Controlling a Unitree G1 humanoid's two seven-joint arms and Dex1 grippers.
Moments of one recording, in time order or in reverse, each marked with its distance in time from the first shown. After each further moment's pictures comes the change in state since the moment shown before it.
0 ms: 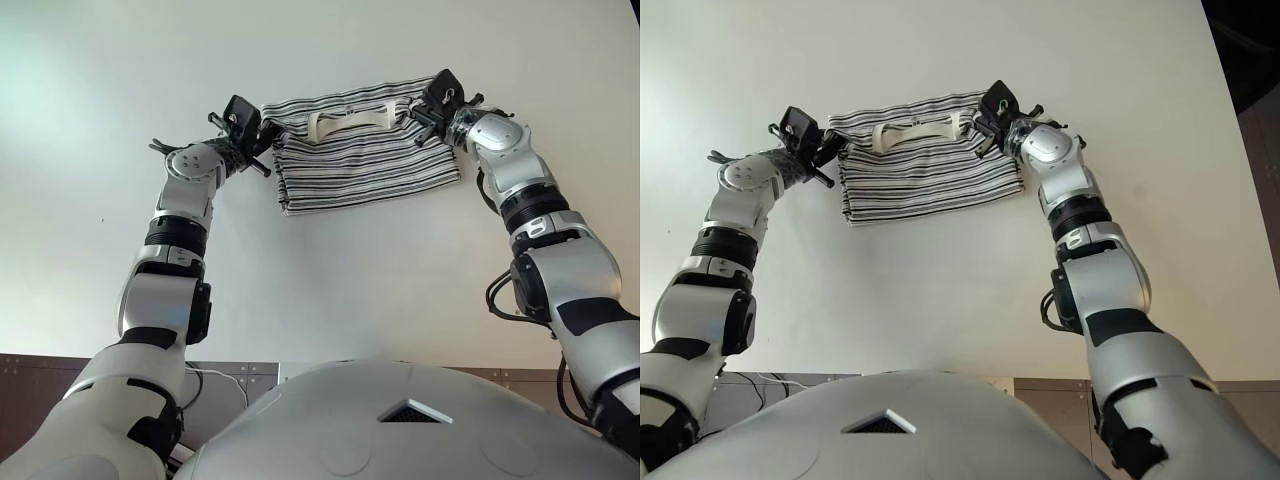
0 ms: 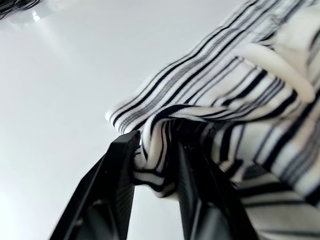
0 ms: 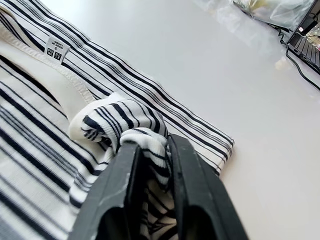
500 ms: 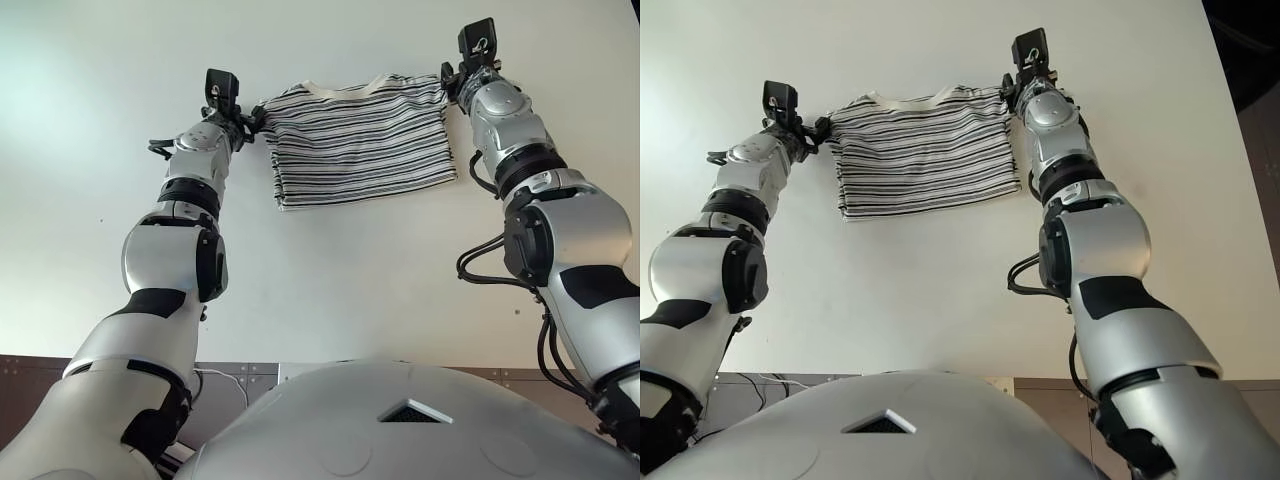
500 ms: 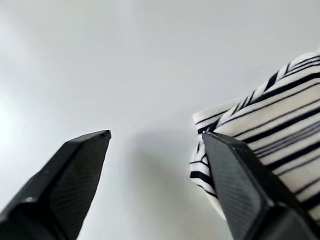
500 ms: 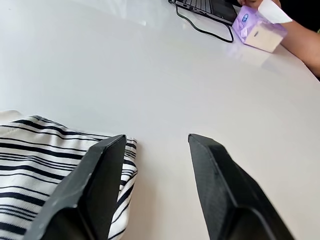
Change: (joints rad) left arm -0.202 -0.069 0.207 0.303 -0.032 0.086 0.278; right arm -0.175 0.056 -0.173 0.198 0.019 0.058 -0.275
